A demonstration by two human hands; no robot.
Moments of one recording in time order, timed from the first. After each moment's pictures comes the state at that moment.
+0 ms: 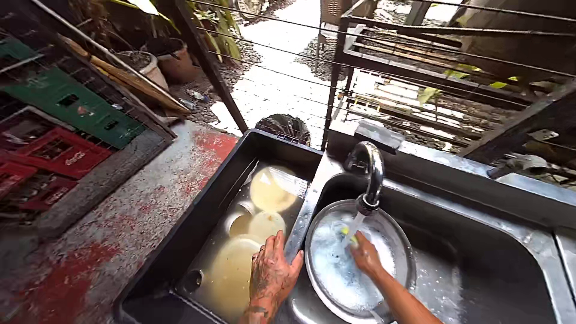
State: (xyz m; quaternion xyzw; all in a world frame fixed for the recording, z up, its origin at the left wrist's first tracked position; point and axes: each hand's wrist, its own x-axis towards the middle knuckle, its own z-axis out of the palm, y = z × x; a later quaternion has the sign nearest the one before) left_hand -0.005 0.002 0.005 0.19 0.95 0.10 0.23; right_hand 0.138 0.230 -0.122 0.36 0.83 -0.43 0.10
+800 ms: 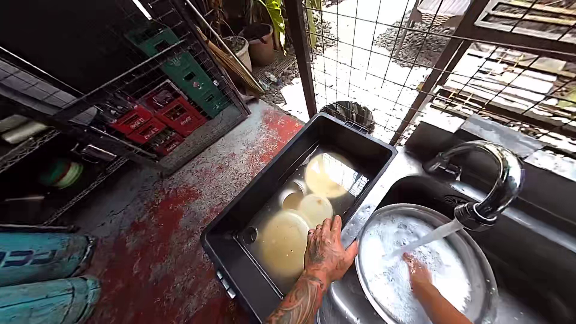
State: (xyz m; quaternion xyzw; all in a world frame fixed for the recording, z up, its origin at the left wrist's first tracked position) left_hand -0.010 0.000 0.012 0.18 0.94 0.09 0.29; right_hand 0.137 0.206 -0.138 0.31 0.85 -0.30 0.31
